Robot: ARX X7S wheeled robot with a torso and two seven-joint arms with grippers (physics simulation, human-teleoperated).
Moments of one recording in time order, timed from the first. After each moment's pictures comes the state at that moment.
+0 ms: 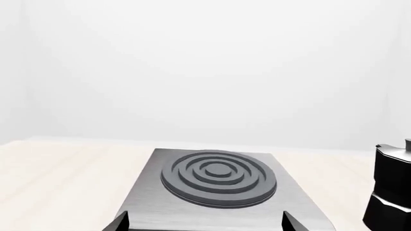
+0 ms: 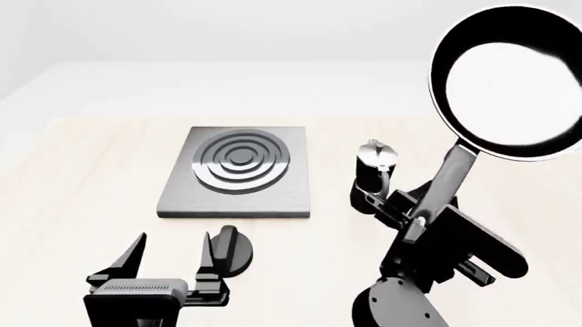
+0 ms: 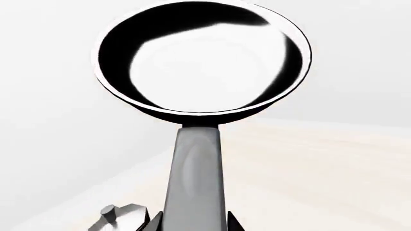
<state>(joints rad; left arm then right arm) 0.12 -0.34 0.23 0.37 -0.31 0.00 -0.31 0.34 0.20 -0.44 -0.24 0.39 0.14 1.15</state>
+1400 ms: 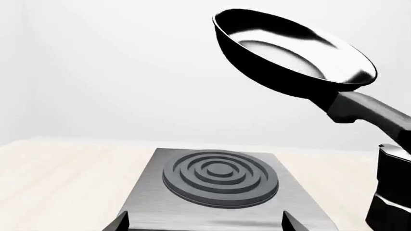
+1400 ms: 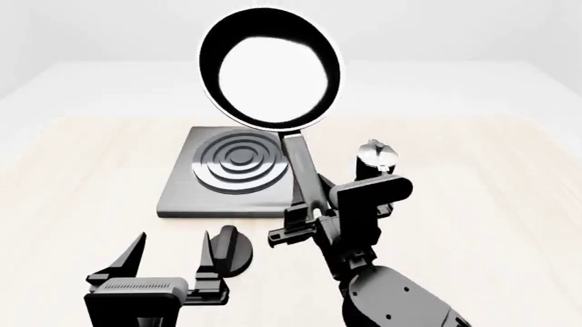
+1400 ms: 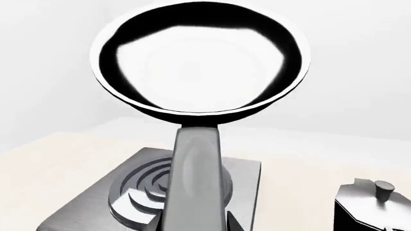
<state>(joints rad) 0.11 -0.35 0.25 0.36 -0.32 0.01 -0.33 0.56 0.37 -0.76 -0.22 0.66 0.28 0.53</state>
